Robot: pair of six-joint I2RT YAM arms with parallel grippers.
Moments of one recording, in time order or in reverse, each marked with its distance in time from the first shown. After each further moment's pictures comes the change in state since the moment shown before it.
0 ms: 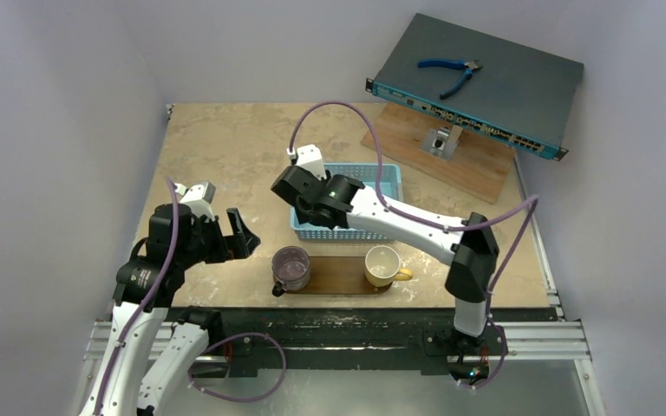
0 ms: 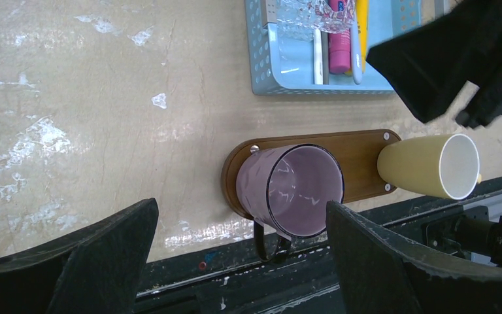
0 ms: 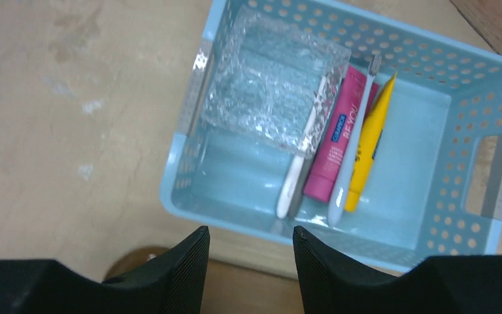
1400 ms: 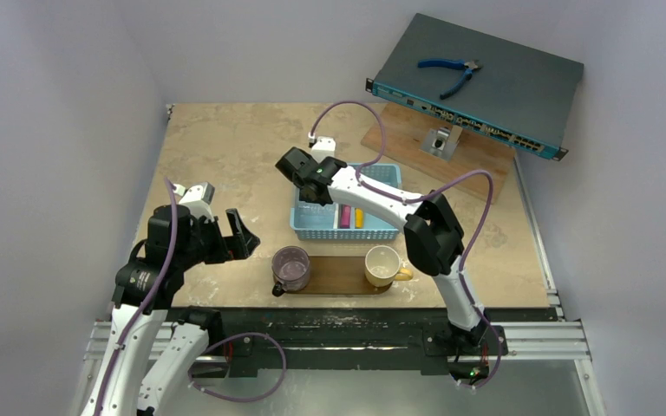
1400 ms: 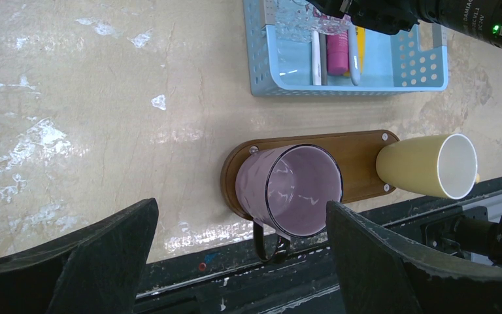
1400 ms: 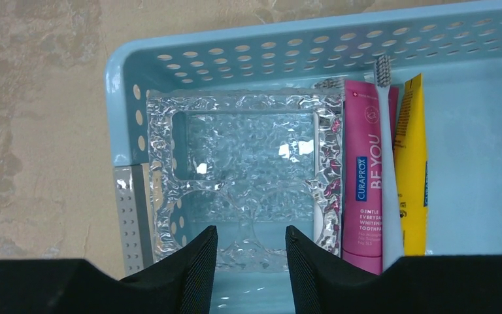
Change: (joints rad) left arm 0.000 -0.012 -0.001 0.000 0.000 0.000; right arm -0.180 0.338 0.193 0.055 0.002 0.286
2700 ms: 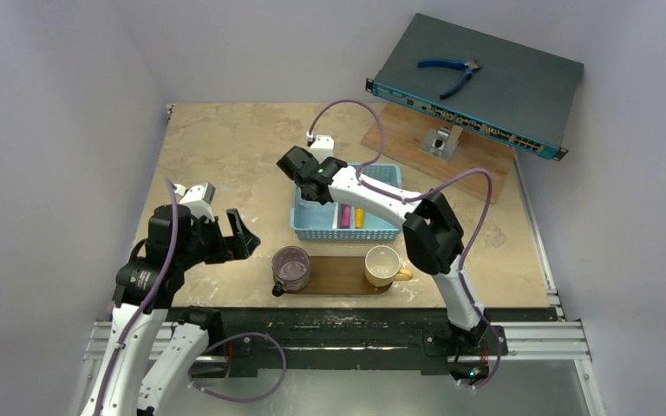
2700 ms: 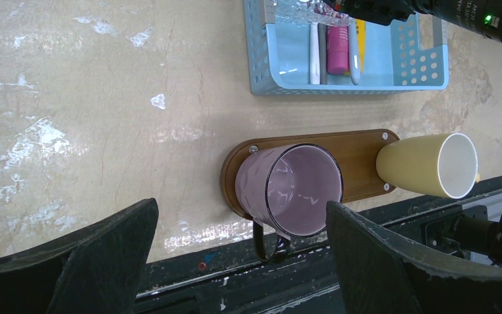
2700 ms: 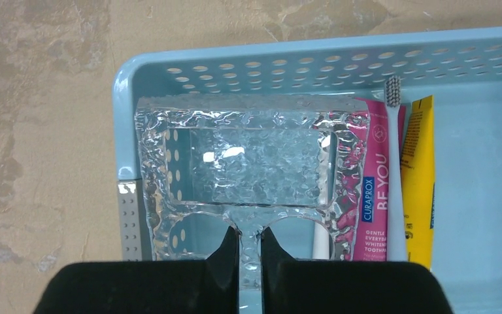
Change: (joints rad) left arm 0.000 0.003 -0.003 0.000 0.003 0.000; right arm -0.015 0.013 -0.009 0.061 -0.007 -0.054
